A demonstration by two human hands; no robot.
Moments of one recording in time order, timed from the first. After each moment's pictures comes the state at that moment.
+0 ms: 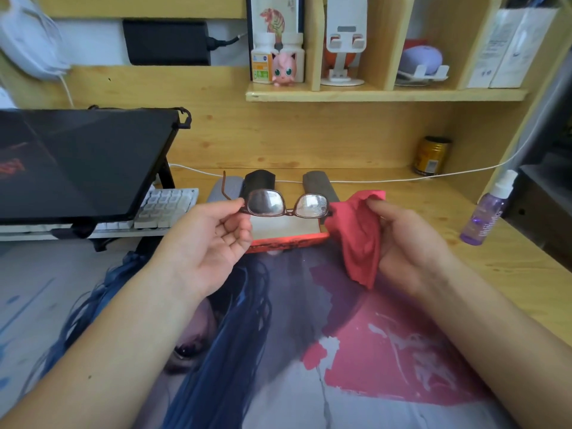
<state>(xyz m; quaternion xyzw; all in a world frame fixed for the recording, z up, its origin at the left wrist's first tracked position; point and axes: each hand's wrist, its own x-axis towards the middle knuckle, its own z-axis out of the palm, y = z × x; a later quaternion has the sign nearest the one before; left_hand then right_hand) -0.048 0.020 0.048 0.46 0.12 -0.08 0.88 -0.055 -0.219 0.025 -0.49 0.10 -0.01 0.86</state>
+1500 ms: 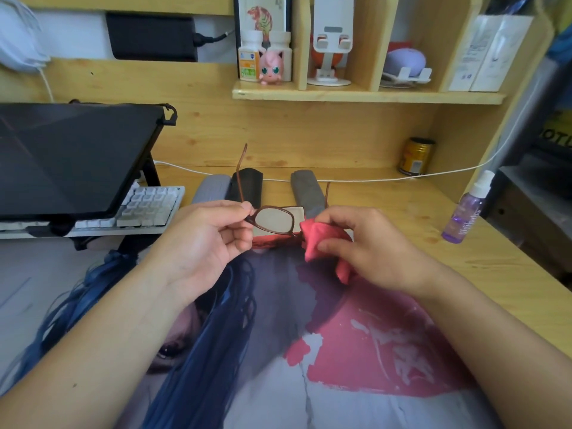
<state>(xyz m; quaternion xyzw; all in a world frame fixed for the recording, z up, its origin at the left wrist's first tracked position) -0.056 0.007 0.049 0.56 0.01 -0.07 0.82 -0.074 -0.225 0.032 -0.88 -0.19 -0.06 0.43</state>
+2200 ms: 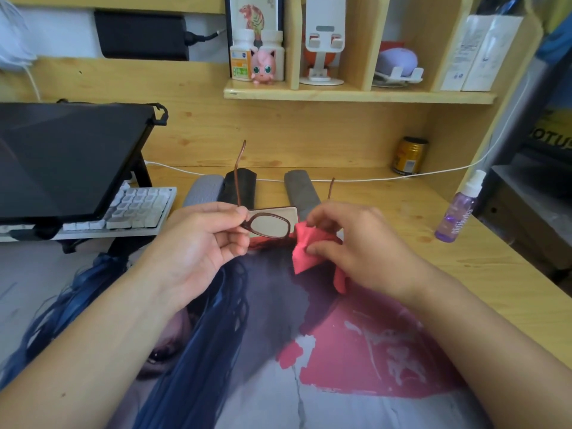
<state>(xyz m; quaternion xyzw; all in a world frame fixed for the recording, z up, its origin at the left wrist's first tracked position) -0.054 0.006 0.044 0.59 -0.02 -0.07 0.80 -0.072 -0.224 0.032 -0.92 -0.19 -0.18 0.28</state>
